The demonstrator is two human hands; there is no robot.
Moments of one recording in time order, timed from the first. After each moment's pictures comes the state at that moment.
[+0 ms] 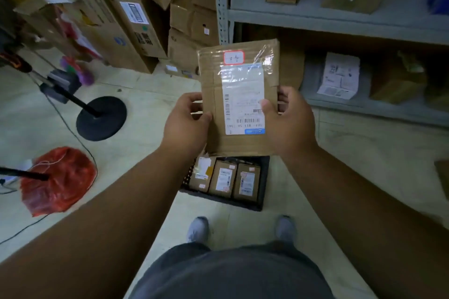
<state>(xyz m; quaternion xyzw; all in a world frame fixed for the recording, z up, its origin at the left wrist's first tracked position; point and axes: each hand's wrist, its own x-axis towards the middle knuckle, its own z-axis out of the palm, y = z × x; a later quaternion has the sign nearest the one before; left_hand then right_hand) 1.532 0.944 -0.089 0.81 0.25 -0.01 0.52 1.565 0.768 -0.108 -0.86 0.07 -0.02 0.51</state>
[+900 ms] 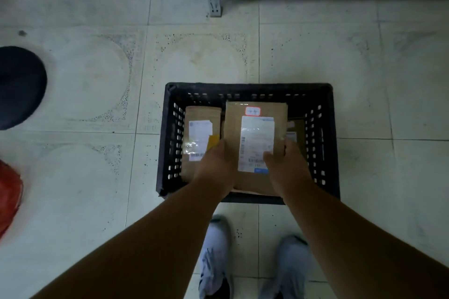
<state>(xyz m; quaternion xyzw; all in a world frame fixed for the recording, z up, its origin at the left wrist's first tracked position) 1.557 1.013 -0.627 0.85 0.17 -0.38 0.32 1.534 0.871 -0.685 -0.79 0.32 0.23 0.47</state>
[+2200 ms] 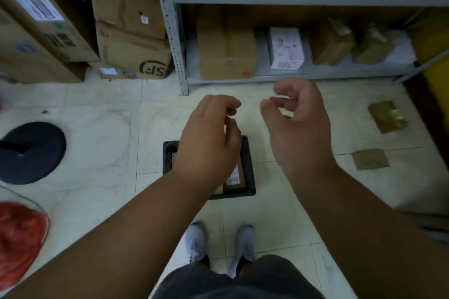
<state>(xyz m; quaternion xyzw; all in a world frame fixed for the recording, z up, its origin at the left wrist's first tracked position) 1.525 0.979 -0.117 0.88 -0.13 0.06 0.45 1.507 0.845 -0.083 -0.83 0.21 -0.11 0.51</state>
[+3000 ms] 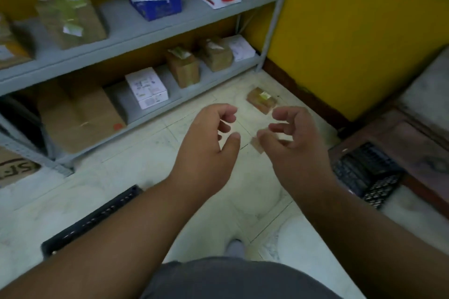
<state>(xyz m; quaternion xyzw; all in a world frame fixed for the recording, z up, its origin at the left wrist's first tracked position) 1.384 0.581 -0.025 0.78 -0.37 -0.12 0.48 1.275 0.474 -0.008 -0.75 0.40 -0.22 0.48</state>
